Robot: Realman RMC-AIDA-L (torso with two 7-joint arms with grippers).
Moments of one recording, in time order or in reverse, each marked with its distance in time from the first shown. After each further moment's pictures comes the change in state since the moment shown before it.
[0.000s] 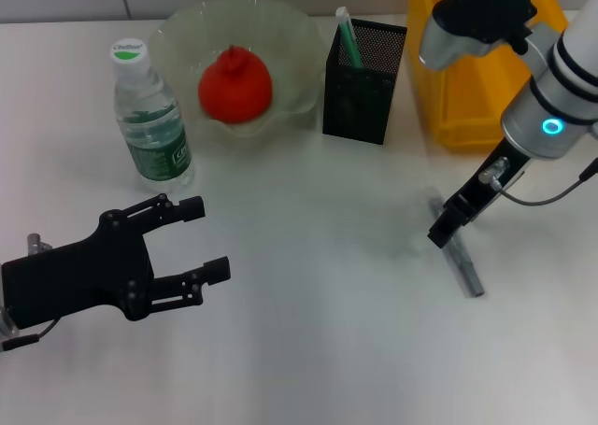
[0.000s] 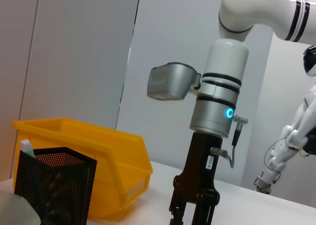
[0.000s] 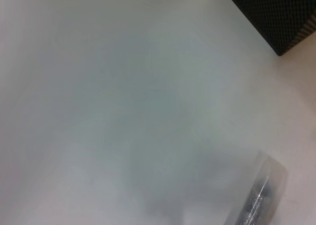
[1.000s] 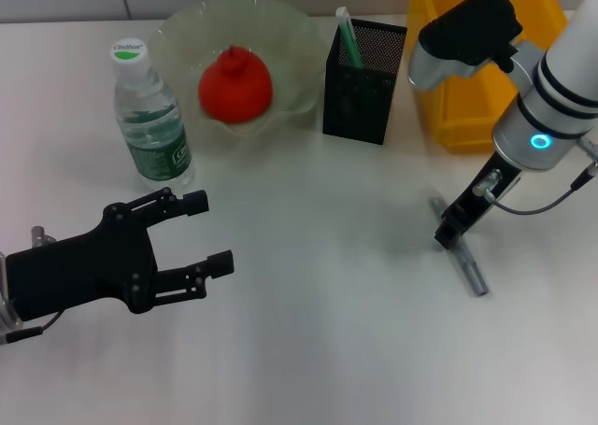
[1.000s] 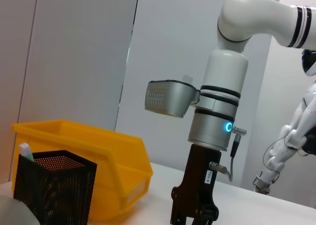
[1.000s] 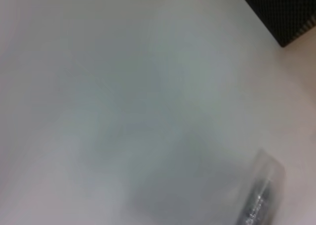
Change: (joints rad) left arm -0.016 0.000 0.000 0.000 0.000 -0.006 -0.007; right arm 0.001 0.002 -0.078 0.050 0.004 0.072 0.010
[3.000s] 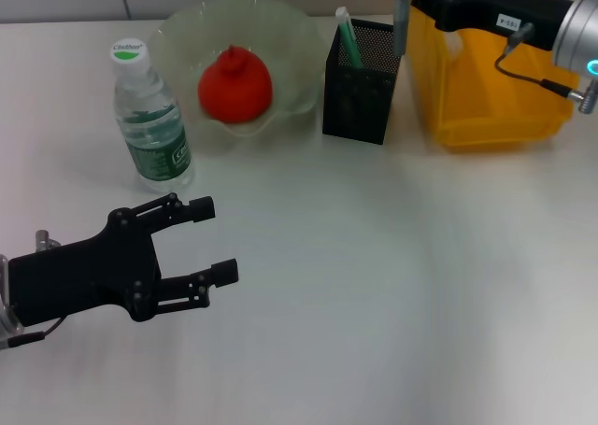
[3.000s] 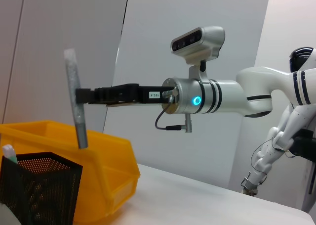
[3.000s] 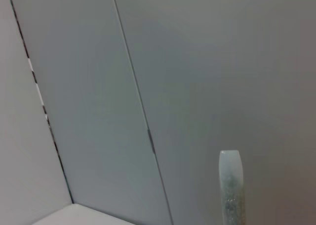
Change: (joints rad) left arm -0.001 0.000 0.014 0.002 0.002 0.024 -0.008; right arm -0.279 -0.006 0.444 0.149 1.164 0.354 -1.164
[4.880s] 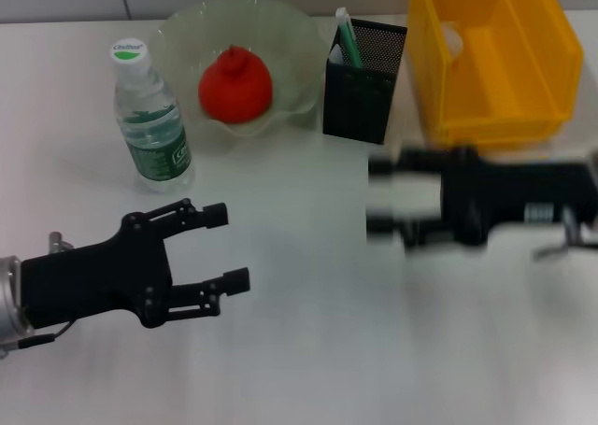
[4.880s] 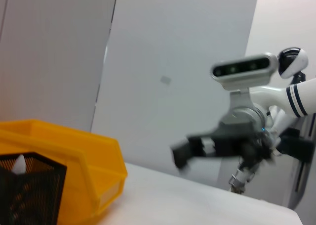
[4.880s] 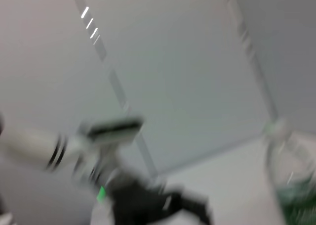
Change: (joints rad) left arm -0.014 -0.004 0.028 -0.007 0.000 0.003 -0.002; right arm -0.086 -0.071 -0.071 0.142 -0.145 -0.615 -0.129
